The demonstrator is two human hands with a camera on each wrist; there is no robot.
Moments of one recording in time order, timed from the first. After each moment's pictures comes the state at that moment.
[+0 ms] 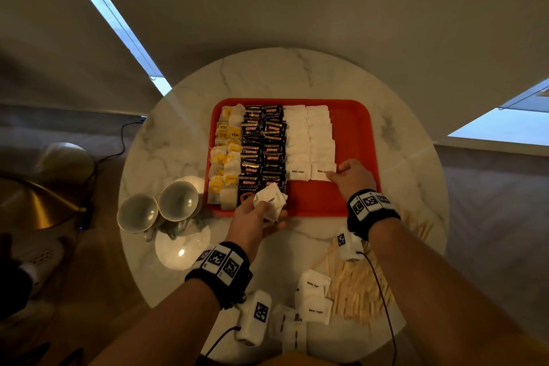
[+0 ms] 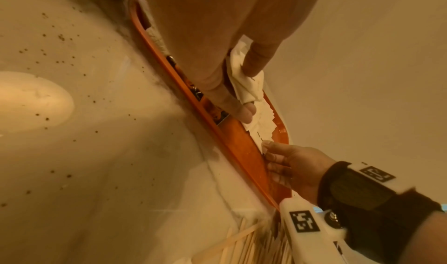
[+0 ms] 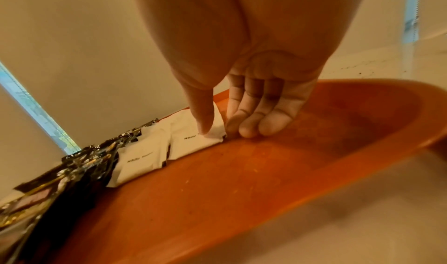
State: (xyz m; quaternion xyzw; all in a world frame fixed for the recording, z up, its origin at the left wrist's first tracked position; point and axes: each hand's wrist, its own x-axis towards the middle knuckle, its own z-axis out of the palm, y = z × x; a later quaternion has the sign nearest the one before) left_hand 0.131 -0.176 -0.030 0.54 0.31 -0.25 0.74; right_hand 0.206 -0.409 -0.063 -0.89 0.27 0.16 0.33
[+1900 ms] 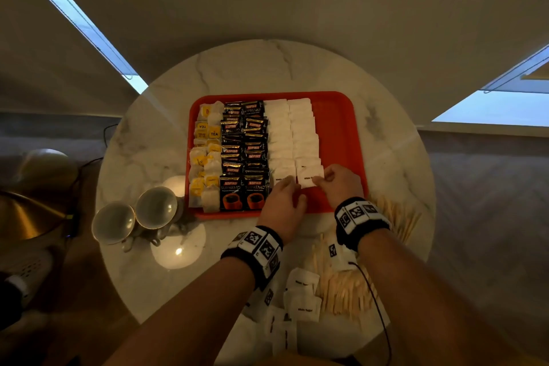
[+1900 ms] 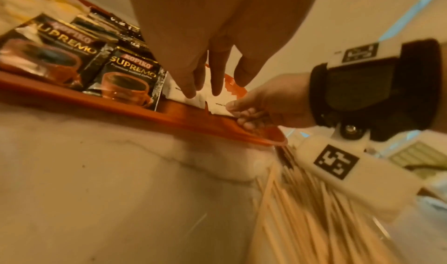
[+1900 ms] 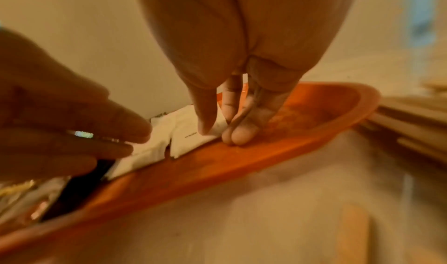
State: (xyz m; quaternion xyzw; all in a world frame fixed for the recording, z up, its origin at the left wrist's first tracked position) left_hand 0.156 -0.250 -0.040 0.88 -0.03 -0.27 0.38; right_hand 0.184 -0.415 -0.076 -0.90 0.25 0.15 0.33
